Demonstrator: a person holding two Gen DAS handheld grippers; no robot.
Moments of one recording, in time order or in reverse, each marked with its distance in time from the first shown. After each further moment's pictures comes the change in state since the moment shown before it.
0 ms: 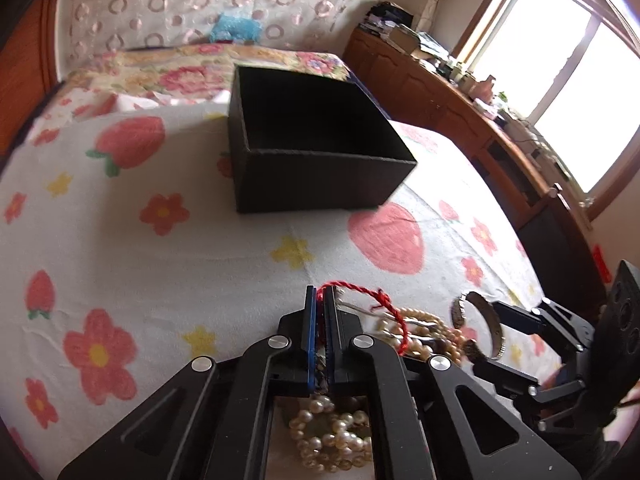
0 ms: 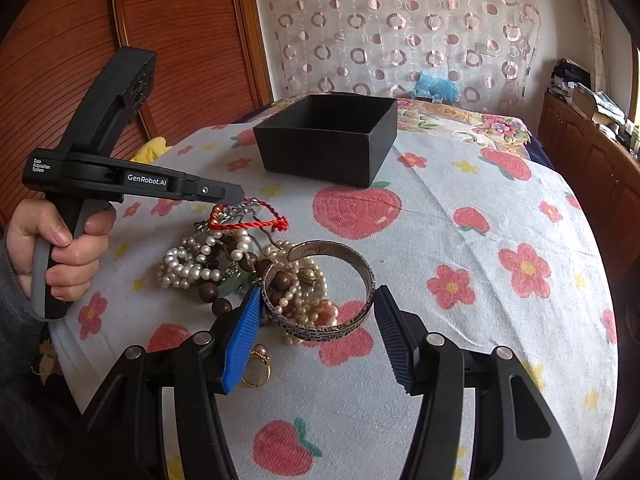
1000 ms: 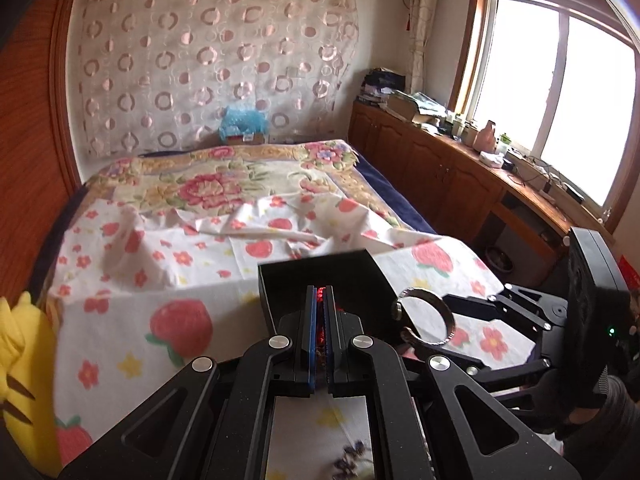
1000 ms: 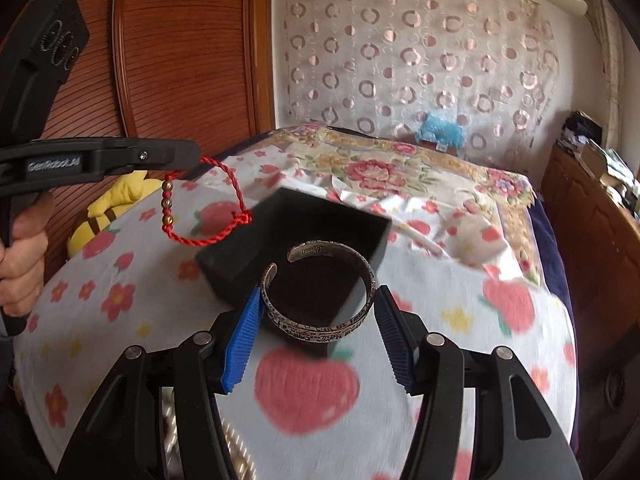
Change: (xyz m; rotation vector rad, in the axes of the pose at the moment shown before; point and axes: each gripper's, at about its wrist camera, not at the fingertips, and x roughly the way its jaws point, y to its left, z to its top) left arm -0.056 -0.015 0.104 0.138 -0.278 0.116; right arm 0.054 -0.025 0.134 -0.128 -0.087 -0.033
